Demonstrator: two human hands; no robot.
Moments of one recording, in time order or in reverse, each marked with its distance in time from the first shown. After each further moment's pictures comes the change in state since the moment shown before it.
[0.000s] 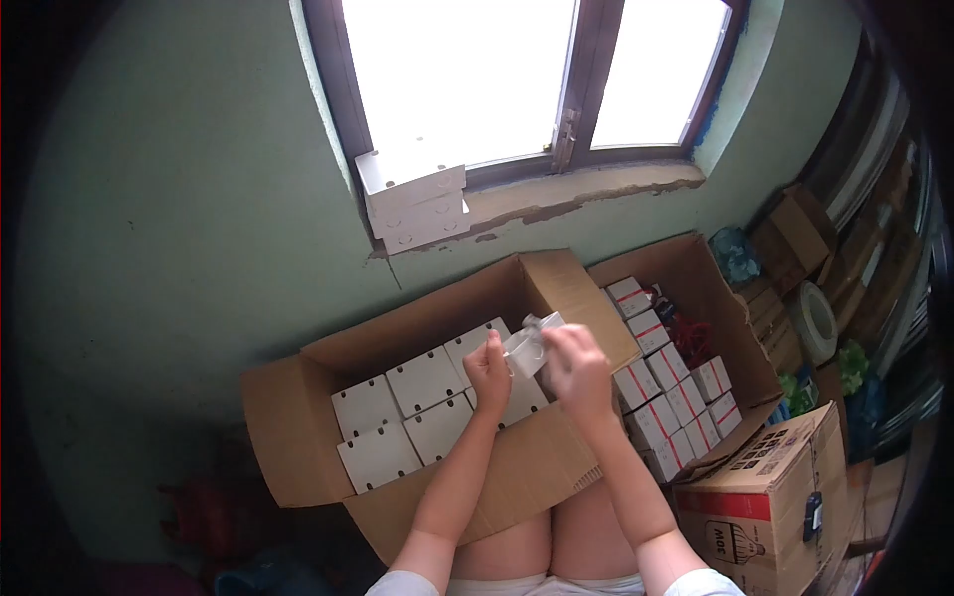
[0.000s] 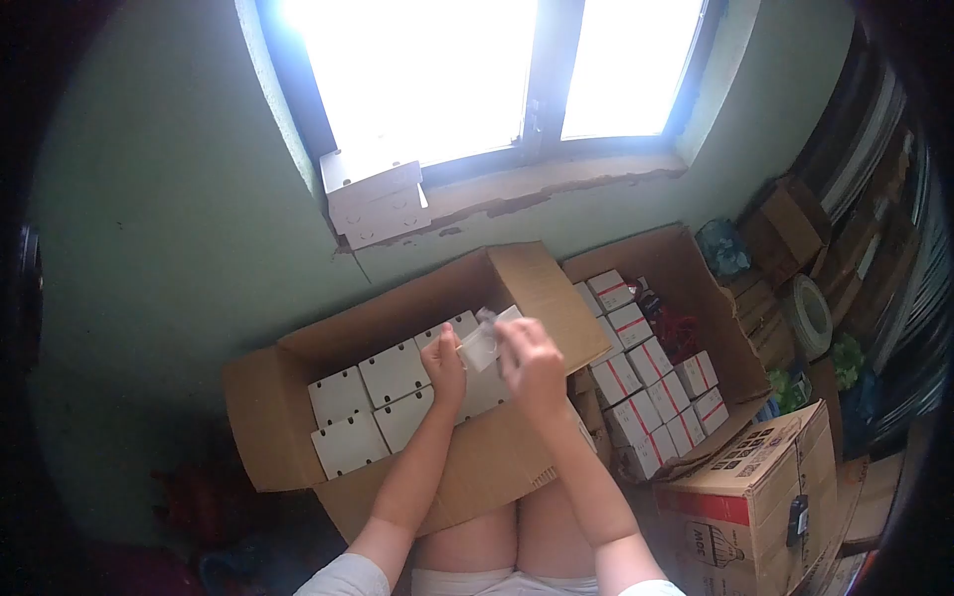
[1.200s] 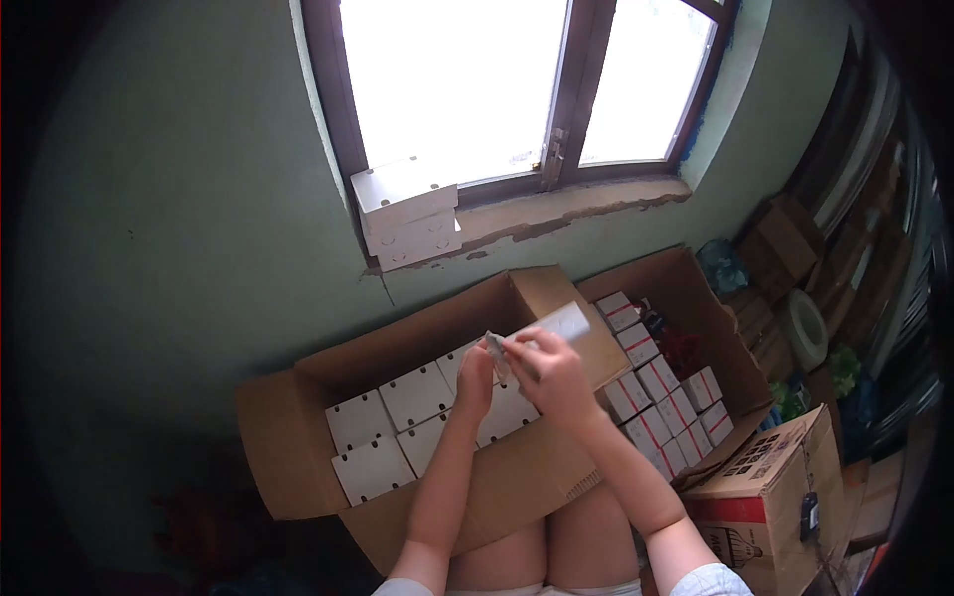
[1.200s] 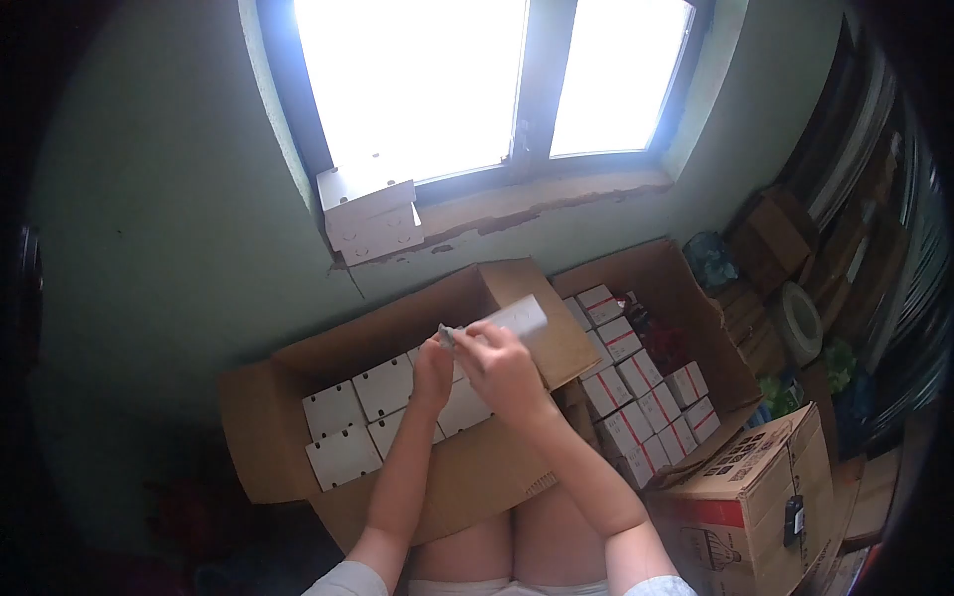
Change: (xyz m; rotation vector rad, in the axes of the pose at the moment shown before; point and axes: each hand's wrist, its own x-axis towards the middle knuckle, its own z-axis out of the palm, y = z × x) left_hand 0.022 0.000 -0.016 -0.612 -0.362 -0.402; right_hand 0.024 -0.018 0.001 0.089 -0.152 -0.195
